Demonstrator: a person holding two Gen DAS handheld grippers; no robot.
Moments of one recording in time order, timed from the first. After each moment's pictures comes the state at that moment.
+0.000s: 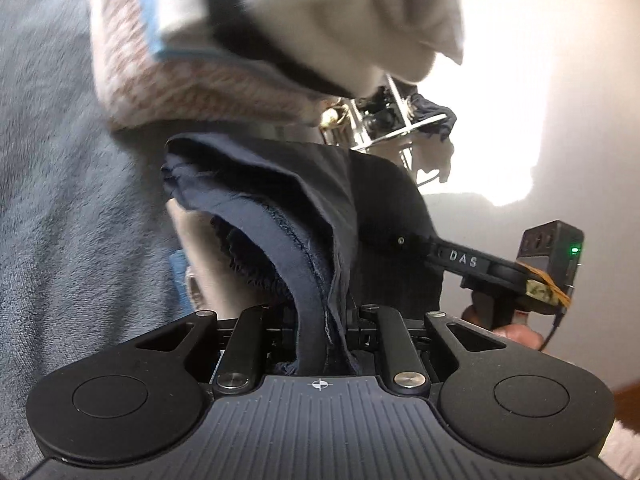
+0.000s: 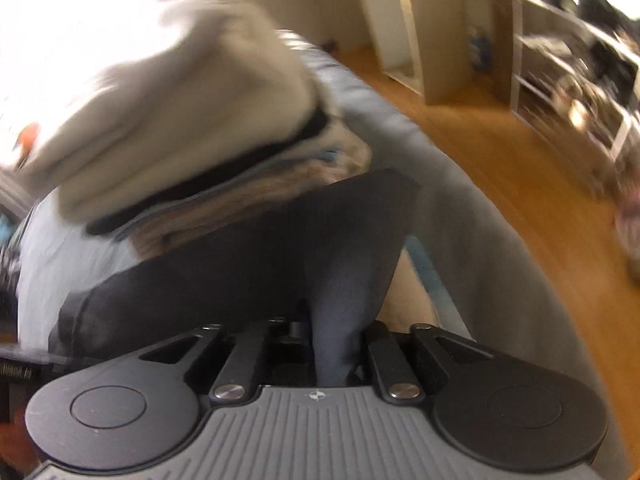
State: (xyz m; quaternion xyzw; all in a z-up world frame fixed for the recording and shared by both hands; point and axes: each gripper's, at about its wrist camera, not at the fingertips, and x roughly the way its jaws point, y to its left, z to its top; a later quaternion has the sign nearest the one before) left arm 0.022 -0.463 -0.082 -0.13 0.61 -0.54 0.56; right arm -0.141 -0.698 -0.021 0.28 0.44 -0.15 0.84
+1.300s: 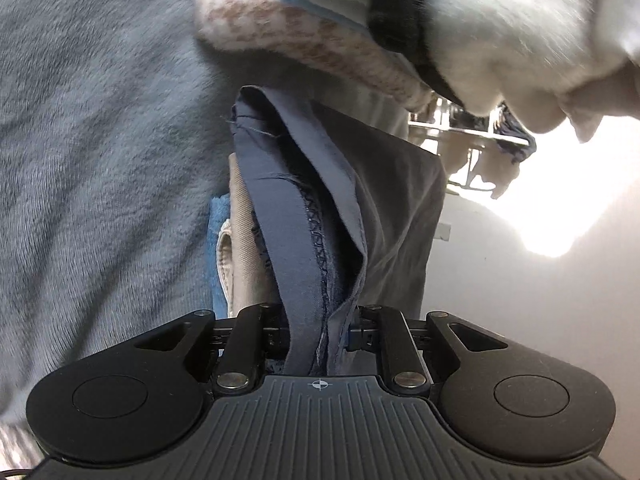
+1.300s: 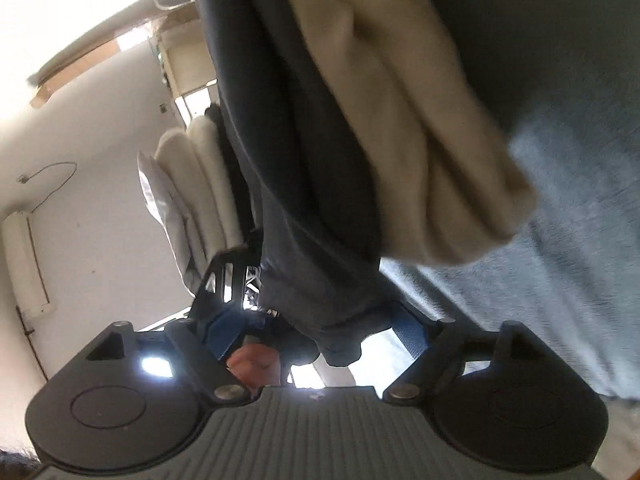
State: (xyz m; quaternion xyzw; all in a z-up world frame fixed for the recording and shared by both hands) left arm 0.017 -0.497 -0.094 -0.17 0.78 -0.37 0.47; right arm -0.308 -0.496 -0.135 0.85 0.01 -0.12 0.52
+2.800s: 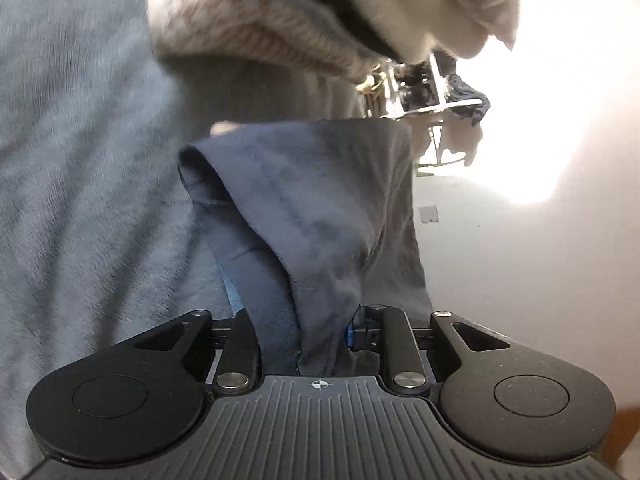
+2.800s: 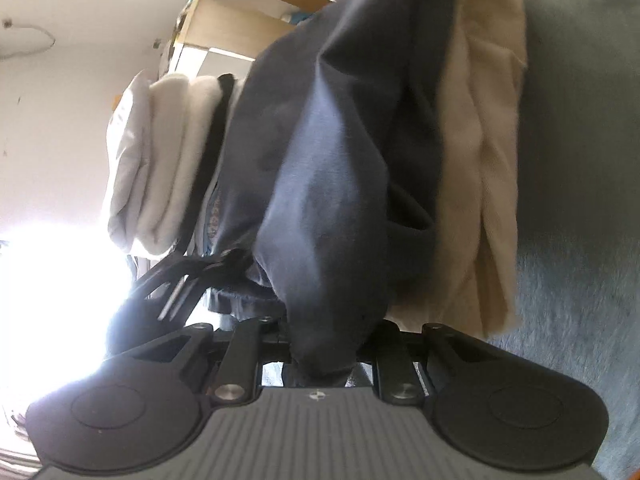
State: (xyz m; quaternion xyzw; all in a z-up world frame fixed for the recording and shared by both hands) left arm -0.018 -0.486 -0.074 -0.12 0.67 -0.50 0.54; right arm -0.294 -0.507 -0.075 0.68 0.16 -0.25 0.67
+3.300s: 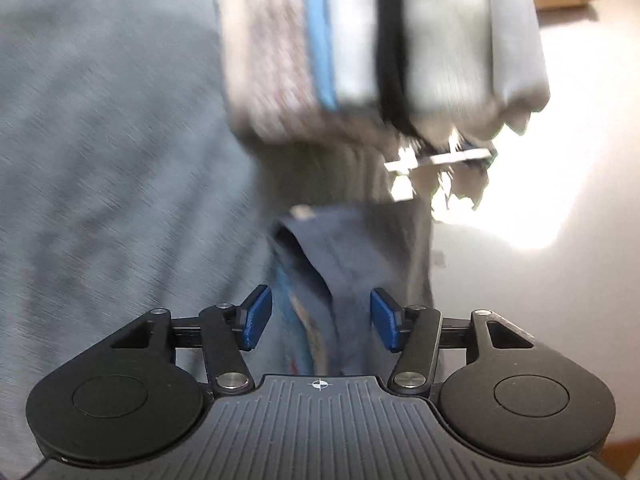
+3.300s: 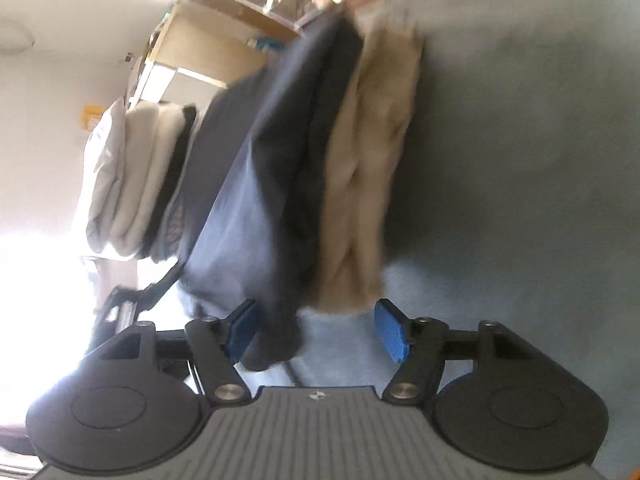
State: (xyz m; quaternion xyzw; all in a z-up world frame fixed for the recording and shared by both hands) left arm 0.037 -0.418 -0.058 -0.16 0.64 -0.45 0.60; right arm -0.358 -0.490 -0.037 0.61 0.20 -0.35 0.69
